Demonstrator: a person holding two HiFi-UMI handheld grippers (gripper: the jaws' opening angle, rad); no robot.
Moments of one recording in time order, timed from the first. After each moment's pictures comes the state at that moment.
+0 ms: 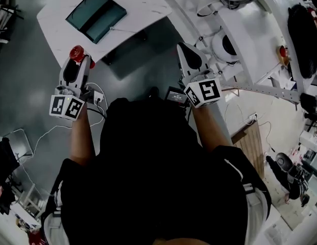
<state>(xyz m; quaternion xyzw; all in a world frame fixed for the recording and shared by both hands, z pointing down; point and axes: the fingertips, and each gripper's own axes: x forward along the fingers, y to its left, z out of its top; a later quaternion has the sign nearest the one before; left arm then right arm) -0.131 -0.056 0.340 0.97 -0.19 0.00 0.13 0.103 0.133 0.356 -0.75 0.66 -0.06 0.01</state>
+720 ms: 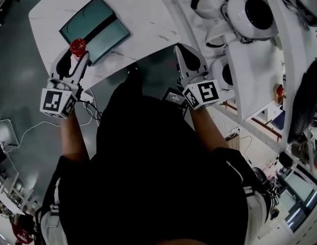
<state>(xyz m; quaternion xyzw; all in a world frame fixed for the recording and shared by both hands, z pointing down) -0.031 -0.199 0.389 0.97 -0.18 0.13 0.05 0.201 -0.040 0.408 -0.69 0.71 -0.12 -0.03</state>
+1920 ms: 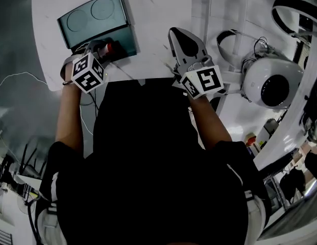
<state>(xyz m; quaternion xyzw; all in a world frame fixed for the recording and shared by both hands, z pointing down) 0.032 -0.223 0.616 0.80 0.01 0.59 0.07 0.234 -0.273 0.486 -0.50 0.83 -0.23 -0.07</state>
